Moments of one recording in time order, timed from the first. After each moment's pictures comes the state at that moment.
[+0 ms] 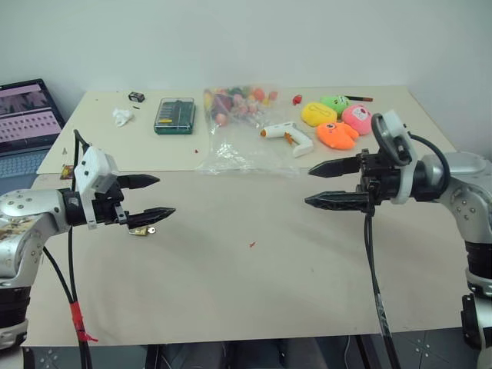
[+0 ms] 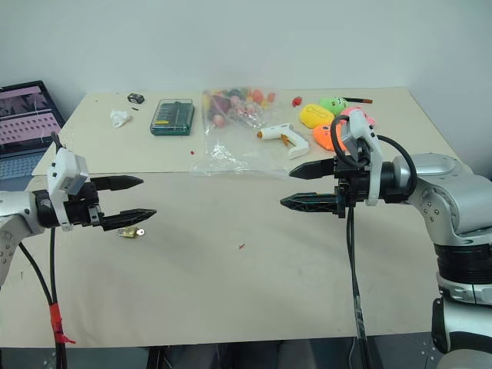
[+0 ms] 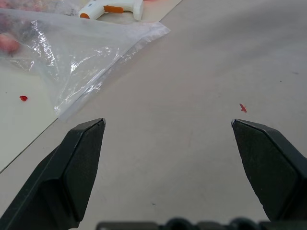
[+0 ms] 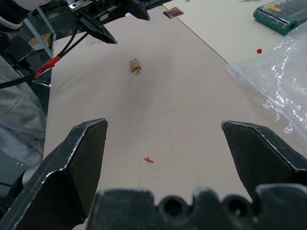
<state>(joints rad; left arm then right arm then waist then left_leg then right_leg) -0.29 0.96 0.24 -0.16 -0.57 0.54 -1.11 -0.68 -0.87 -0.04 -0.15 0.69 0.85 1.22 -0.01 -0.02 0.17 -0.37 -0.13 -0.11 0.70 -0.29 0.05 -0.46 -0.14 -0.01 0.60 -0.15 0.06</state>
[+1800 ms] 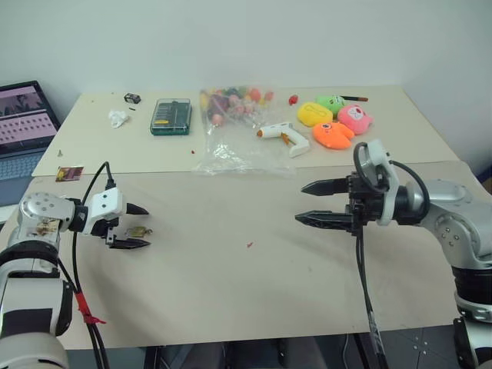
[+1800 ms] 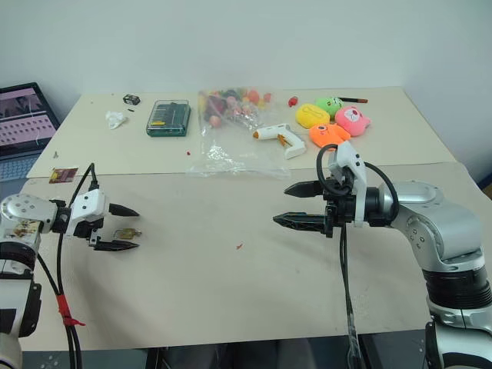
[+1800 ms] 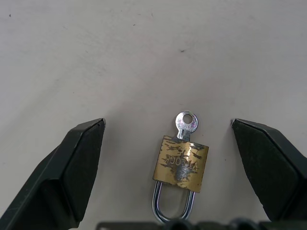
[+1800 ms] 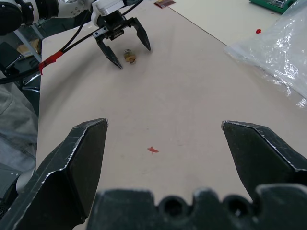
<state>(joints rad) -0.79 0.87 -0.07 1.17 0.01 -0.51 -1.55 -0.52 -0.81 -0.05 -0.26 0.69 0.83 1.11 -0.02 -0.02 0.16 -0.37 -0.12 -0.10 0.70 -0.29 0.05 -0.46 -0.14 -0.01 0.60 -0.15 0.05</state>
